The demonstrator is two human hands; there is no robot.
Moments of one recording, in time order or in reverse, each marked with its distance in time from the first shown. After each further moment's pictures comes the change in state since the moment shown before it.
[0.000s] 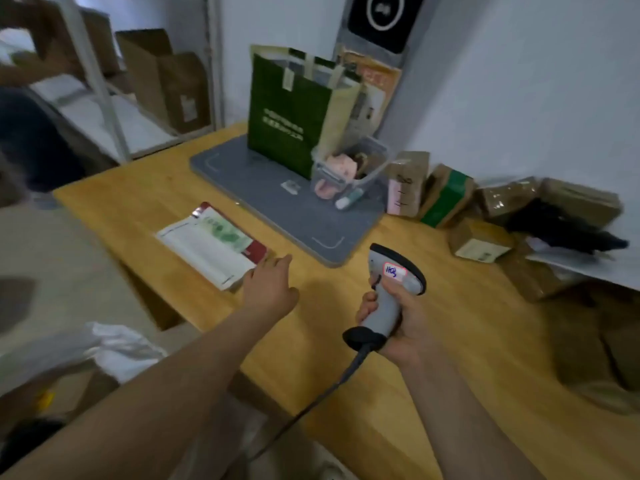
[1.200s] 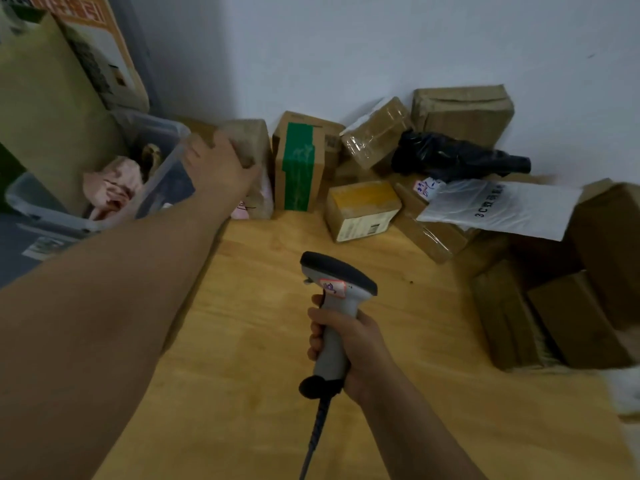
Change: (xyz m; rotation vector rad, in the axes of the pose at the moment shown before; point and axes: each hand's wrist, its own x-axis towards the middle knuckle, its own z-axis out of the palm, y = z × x) left_hand 0.326 0.312 0.071 -0.006 0.251 0.146; right_hand 0.095 -0.176 -0.140 -0.116 0.315 -0.172
